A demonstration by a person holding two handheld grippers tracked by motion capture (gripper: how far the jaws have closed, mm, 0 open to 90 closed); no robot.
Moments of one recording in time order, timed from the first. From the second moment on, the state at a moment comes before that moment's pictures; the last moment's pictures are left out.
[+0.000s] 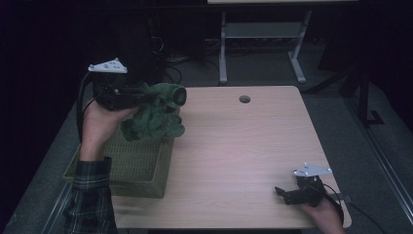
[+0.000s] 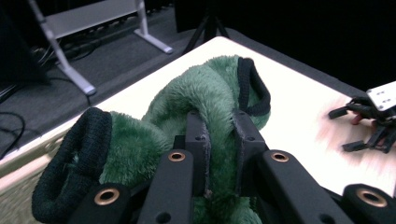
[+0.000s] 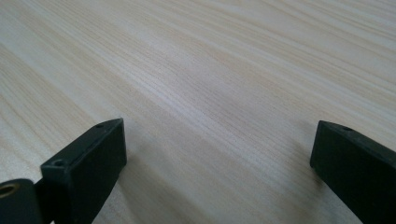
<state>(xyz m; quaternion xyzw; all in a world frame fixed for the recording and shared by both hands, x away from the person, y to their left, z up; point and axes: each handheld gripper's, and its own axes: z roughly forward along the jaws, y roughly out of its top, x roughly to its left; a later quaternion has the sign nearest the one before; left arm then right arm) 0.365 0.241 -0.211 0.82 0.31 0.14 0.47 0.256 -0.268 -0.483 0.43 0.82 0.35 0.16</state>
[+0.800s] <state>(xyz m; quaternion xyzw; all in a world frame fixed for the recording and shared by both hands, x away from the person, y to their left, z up) 0.371 0.134 -0.222 0.85 0.24 0.09 0.47 0.256 -0.268 -0.483 0.43 0.82 0.35 0.16</state>
